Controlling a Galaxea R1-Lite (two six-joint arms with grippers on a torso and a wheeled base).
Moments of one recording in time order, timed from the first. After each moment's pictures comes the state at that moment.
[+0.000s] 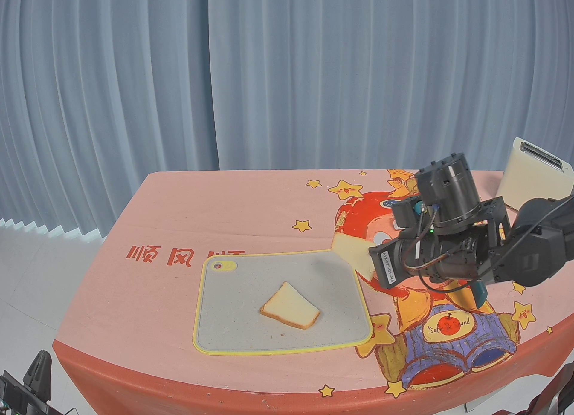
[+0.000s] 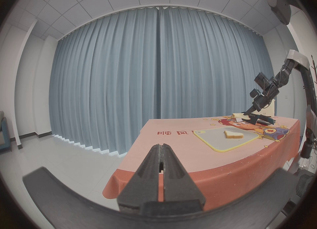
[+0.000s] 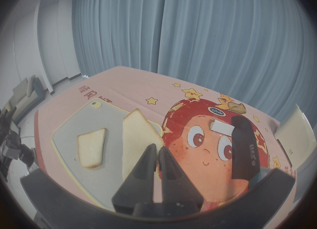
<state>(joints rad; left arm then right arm) 0.01 0.02 -0.02 0.00 -0.02 0.01 0.69 1.78 -1.01 -0.06 -0.22 0.07</state>
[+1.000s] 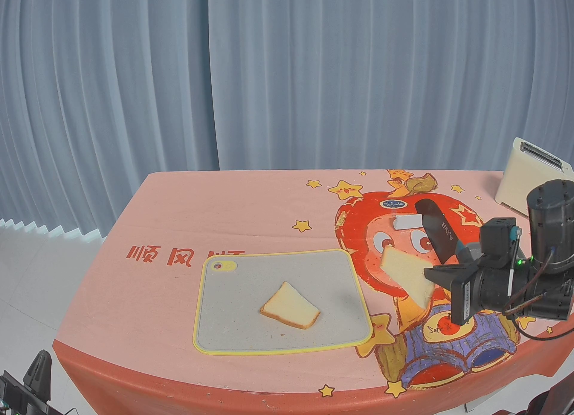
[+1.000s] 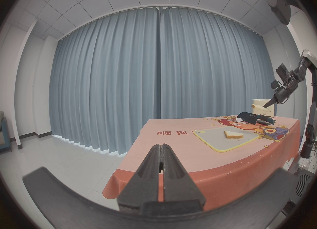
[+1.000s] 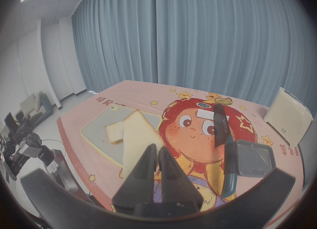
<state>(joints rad) 0.01 0.02 -0.02 0.00 -0.02 0.01 0.73 1.38 -0.69 -0.10 -0.22 0.17</state>
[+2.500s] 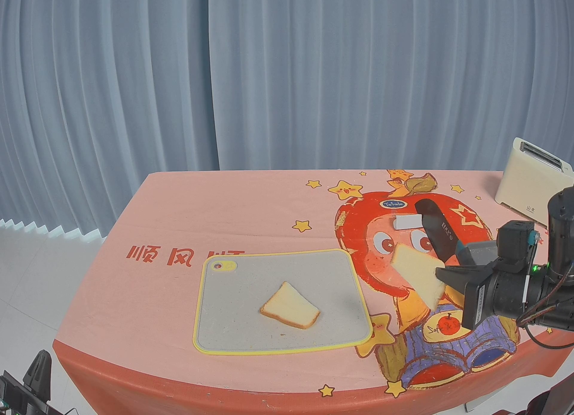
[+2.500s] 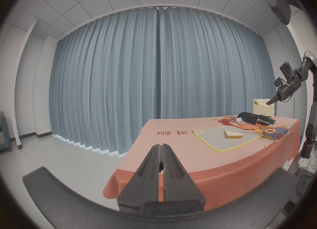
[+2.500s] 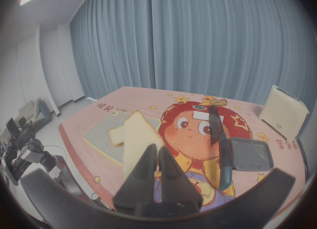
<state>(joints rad) 0.01 0.02 -0.02 0.00 -0.02 0.01 0.79 1.30 -0.65 -0.10 -0.31 0.23</state>
